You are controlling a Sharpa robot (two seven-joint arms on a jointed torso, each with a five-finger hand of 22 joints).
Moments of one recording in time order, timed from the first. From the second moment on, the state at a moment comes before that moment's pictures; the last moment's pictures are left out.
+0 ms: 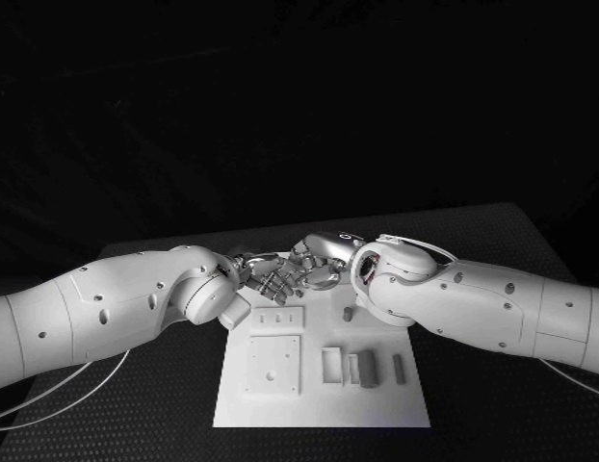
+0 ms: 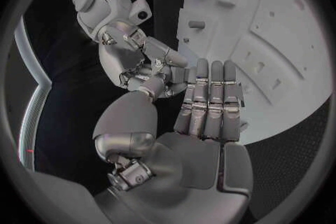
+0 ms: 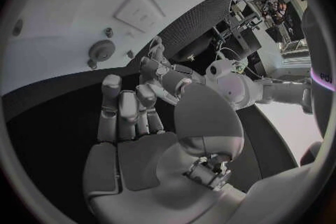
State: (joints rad) left arm 1.32 -0.60 -0.19 1.33 -0.37 -0.20 -0.23; left_hand 0.89 0.03 0.53 -0.27 0.04 1.00 0.12 0.37 0.43 1.28 0.05 0.19 0.29 1.05 0.06 0.33 0.88 0.02 0.97 -0.03 0.19 0.78; right arm 1.25 -0.56 -0.10 1.38 -1.43 -0.25 -0.15; right_hand 1.09 -0.03 0.67 -0.29 0.10 0.85 0.09 0.41 0.54 1.04 -0.02 1.32 1.10 1.14 -0.12 1.61 0.98 0.25 1.03 -0.01 1.09 1.31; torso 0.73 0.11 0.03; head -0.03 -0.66
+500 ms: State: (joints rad) left arm 1.32 -0.61 -0.19 1.33 -0.37 -0.20 -0.23; left_hand 0.93 0.07 0.56 -0.28 0.06 1.00 0.11 0.37 0.43 1.30 0.05 0.18 0.29 1.06 0.06 0.32 0.89 0.02 0.96 -0.03 0.19 0.78; right arm 1.24 -0.56 -0.10 1.38 -1.43 -0.24 -0.15; right_hand 1.09 -0.03 0.67 -0.29 0.10 0.85 0.09 0.40 0.54 1.04 -0.02 1.32 1.10 1.14 -0.11 1.61 0.98 0.25 1.03 -0.01 1.09 1.31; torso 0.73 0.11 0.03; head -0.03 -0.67
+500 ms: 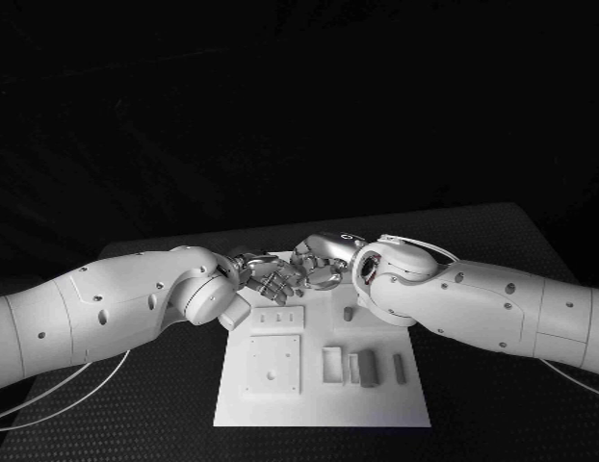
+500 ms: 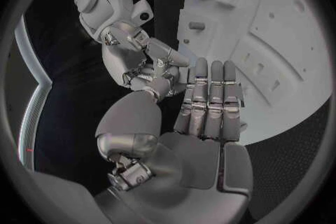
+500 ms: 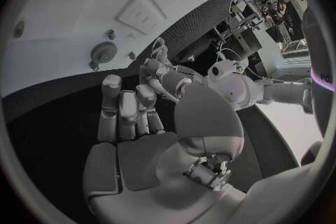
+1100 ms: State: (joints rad) left arm 1.32 -0.61 -0.19 1.33 -0.37 -0.20 -0.23; left_hand 0.92 0.06 0.56 -0.28 0.05 1.03 0.11 0.39 0.45 1.33 0.04 0.19 0.32 1.08 0.05 0.32 0.92 0.02 0.97 -0.03 0.19 0.80; right arm 1.24 -0.56 -0.10 1.38 -1.43 -0.24 -0.15; right_hand 1.09 -0.03 0.67 -0.29 0.10 0.85 0.09 0.41 0.54 1.04 -0.02 1.32 1.10 1.14 -0.12 1.61 0.98 0.25 1.03 -0.01 1.09 1.31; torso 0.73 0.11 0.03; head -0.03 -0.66
